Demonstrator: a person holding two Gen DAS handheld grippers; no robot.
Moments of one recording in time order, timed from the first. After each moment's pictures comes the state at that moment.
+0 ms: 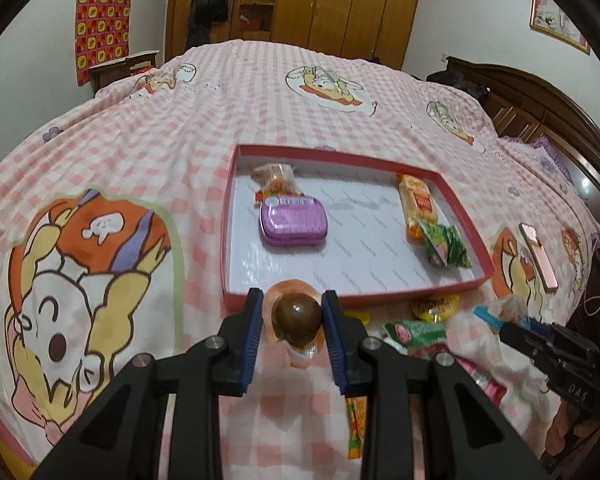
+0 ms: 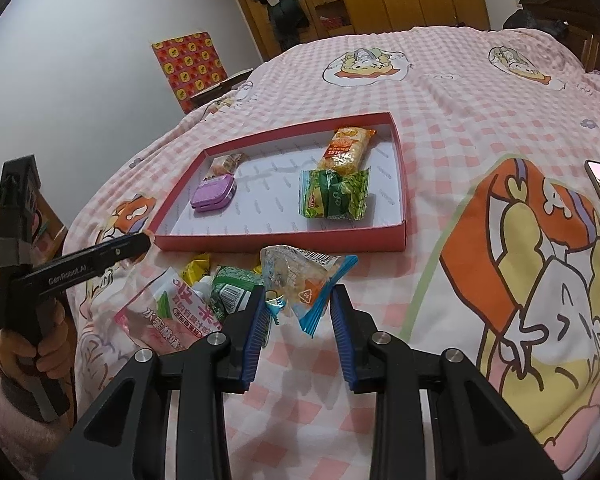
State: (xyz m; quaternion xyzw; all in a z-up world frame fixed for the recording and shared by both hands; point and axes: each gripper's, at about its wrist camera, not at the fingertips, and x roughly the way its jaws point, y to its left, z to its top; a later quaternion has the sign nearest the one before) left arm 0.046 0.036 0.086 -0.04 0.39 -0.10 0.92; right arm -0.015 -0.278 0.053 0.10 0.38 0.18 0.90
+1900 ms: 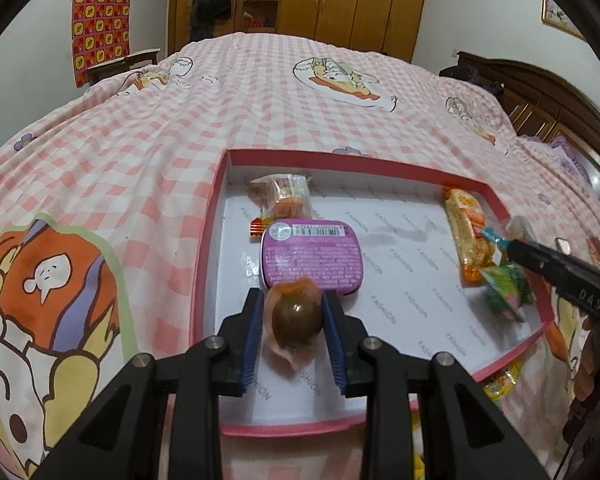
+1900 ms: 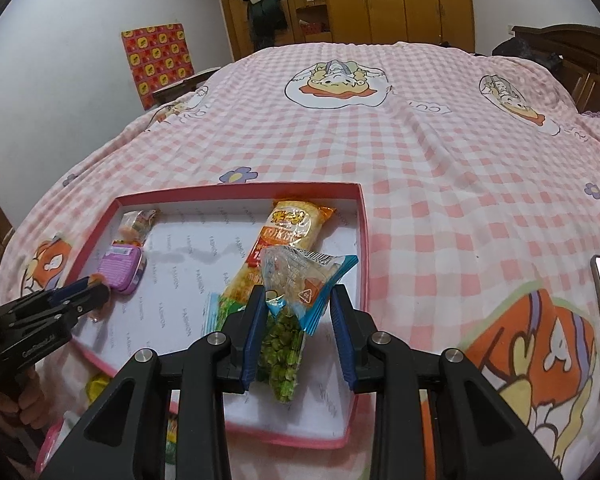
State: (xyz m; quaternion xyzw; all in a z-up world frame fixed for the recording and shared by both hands) left arm 0.129 0.022 0.048 -0.02 0.39 -0.08 0.92; right arm 0.112 -0.274 0.057 0.03 0.38 0.11 0.92
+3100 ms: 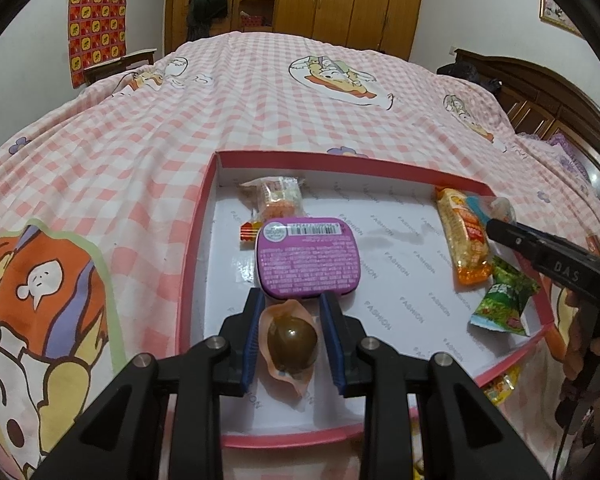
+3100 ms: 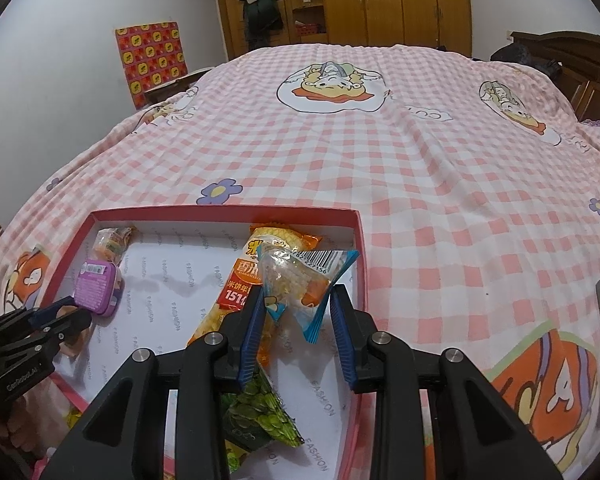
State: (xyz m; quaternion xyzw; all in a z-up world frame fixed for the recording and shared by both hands) left arm 0.134 0.017 0.048 -0.03 0.39 -0.09 0.91; right arm 0.146 -0.270 0.052 0.02 0.38 0.10 0.92
